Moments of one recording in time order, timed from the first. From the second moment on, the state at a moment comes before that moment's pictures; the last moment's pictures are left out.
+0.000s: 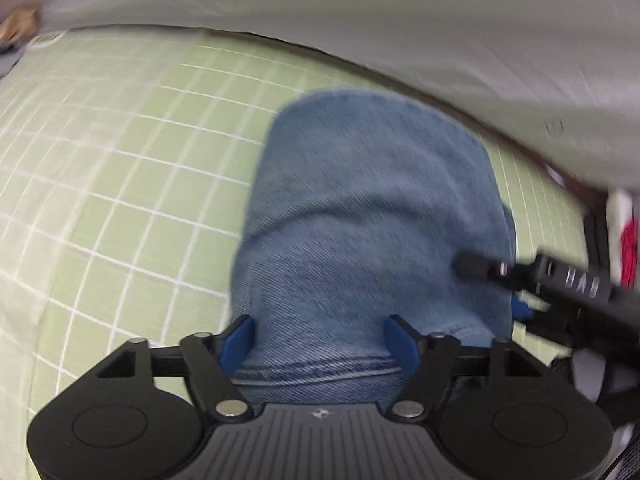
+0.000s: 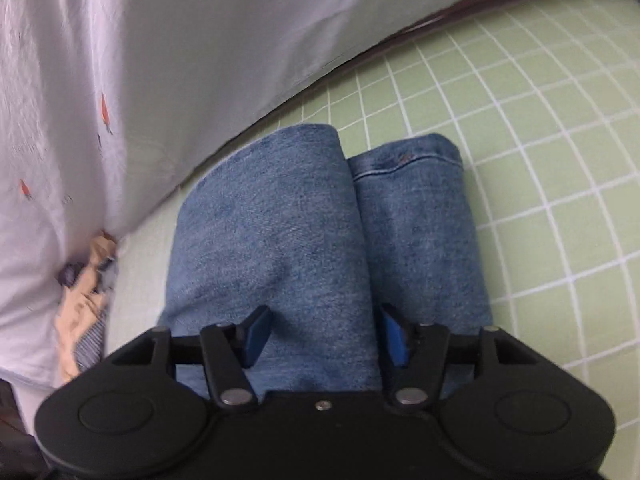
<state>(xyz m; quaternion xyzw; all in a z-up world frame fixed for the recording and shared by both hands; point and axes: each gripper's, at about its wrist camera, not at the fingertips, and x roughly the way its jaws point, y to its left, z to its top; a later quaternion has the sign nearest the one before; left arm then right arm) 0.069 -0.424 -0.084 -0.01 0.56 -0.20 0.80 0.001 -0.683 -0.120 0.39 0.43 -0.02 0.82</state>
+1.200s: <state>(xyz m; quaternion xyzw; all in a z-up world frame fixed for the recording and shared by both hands) 0.121 -0.447 -0.112 -0.05 0.58 -0.31 0.75 -0.030 -0.712 -0.136 0.37 0.41 -0.05 0.83</state>
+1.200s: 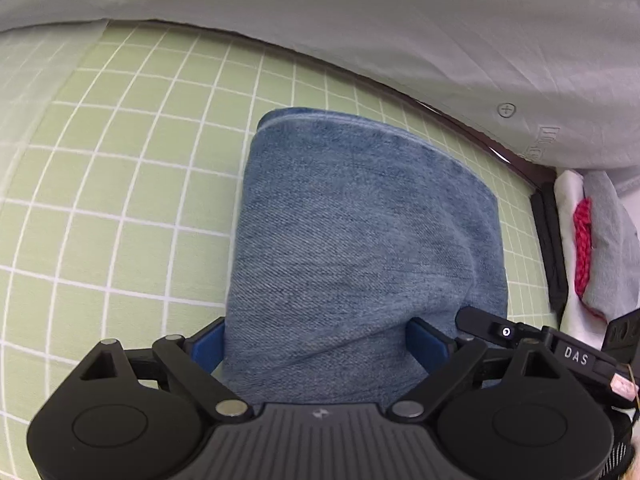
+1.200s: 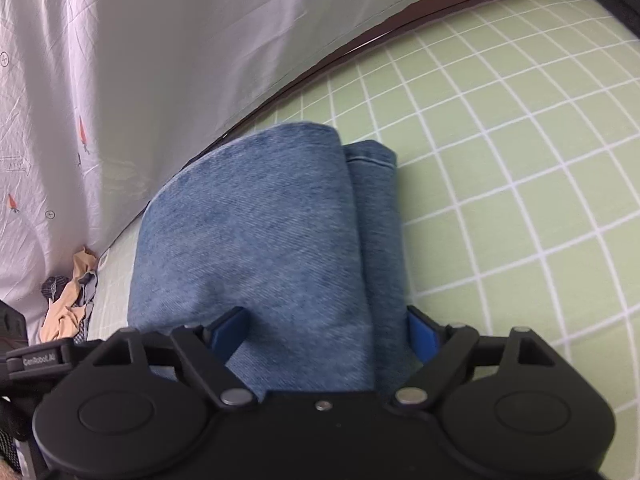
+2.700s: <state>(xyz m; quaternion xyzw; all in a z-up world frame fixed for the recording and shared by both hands) -0.066 -0.800 0.062 0.05 0.29 -0.52 0.80 -0.218 -0.941 0.042 0.10 0.21 -0.42 0.88</state>
